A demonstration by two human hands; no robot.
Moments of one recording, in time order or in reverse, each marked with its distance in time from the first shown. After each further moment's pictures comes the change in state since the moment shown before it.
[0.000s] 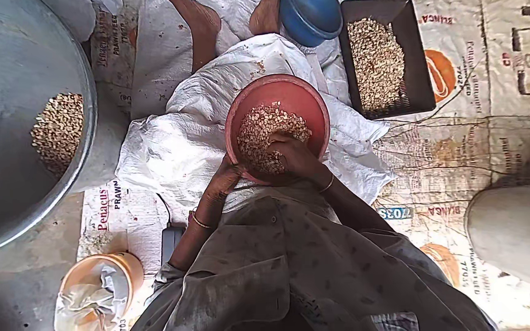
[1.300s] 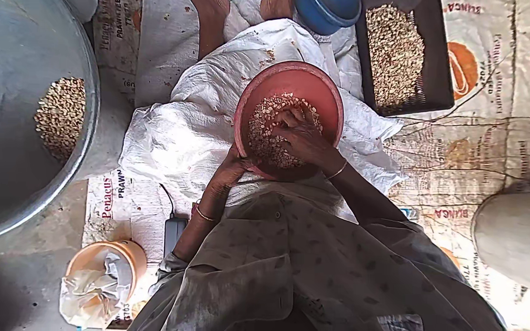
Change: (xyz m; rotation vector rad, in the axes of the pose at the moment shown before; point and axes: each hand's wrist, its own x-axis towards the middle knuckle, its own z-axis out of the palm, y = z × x) left_hand 0.002 0.005 -0.001 0.048 -0.073 0.016; right_hand 0.024 0.011 -0.013 -0.240 -0.159 -0.001
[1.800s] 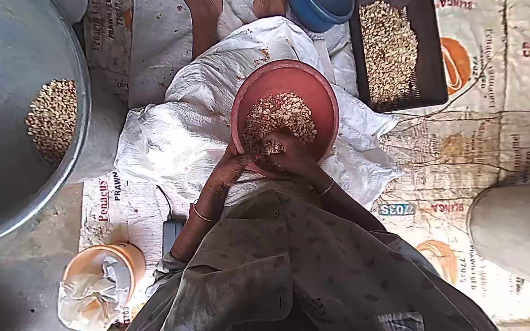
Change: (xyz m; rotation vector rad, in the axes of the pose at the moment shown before) left_hand 0.004 0.005 0.008 -0.067 0.019 -0.044; right_hand -0.017 -0.039 0.020 0.636 0.138 0.348
